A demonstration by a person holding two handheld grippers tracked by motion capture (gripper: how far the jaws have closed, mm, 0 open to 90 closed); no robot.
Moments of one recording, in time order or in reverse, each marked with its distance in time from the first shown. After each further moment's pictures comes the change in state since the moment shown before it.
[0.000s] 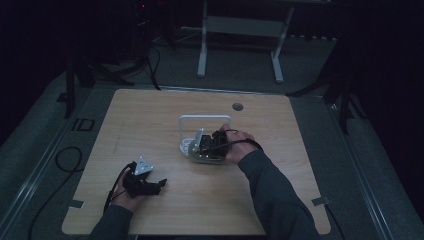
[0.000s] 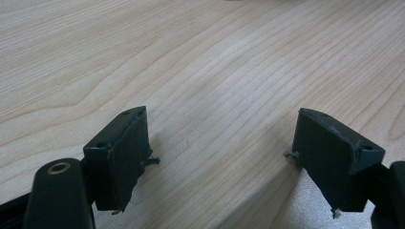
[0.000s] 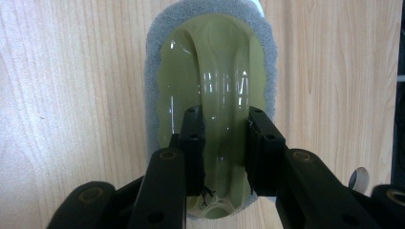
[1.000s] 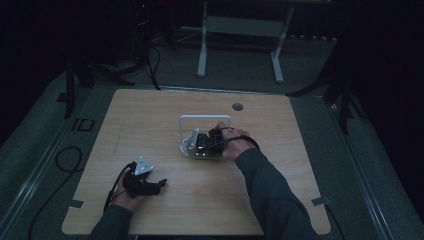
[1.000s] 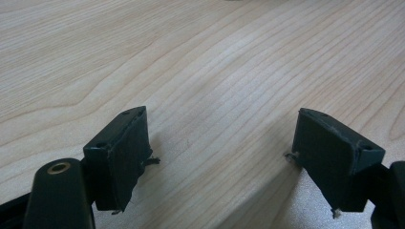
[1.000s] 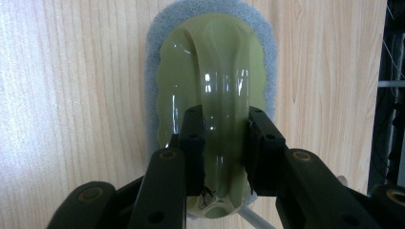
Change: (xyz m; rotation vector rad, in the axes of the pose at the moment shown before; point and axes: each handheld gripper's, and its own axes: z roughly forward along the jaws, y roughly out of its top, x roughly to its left) left arm 0.000 0.000 0.000 0.002 0.000 0.001; right arm -0.006 0.008 0.015 0.016 -0.051 -0.044
